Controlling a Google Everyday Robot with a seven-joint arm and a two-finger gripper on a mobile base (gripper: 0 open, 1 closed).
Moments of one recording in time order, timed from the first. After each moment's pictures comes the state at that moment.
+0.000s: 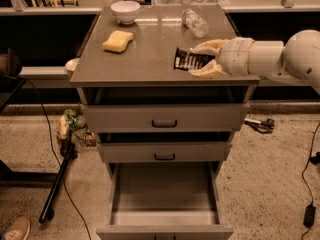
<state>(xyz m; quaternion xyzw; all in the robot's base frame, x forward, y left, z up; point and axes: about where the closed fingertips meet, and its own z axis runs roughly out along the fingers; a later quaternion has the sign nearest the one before) 0.670 -0.119 0.899 -0.61 0.51 0.05 0.60</state>
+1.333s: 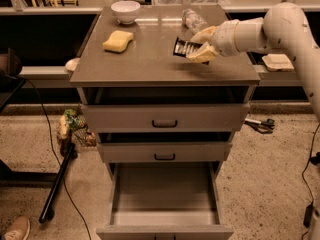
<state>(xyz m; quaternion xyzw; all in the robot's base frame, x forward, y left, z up) 0.764 -0.130 0.881 -0.57 0.62 0.08 0.53</state>
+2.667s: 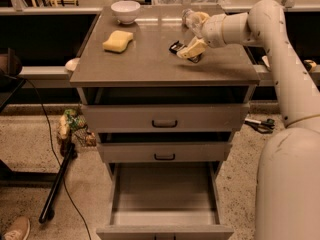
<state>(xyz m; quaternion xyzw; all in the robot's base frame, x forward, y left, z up) 0.826 -0.107 0.876 -0.56 0.60 0.11 0.55</state>
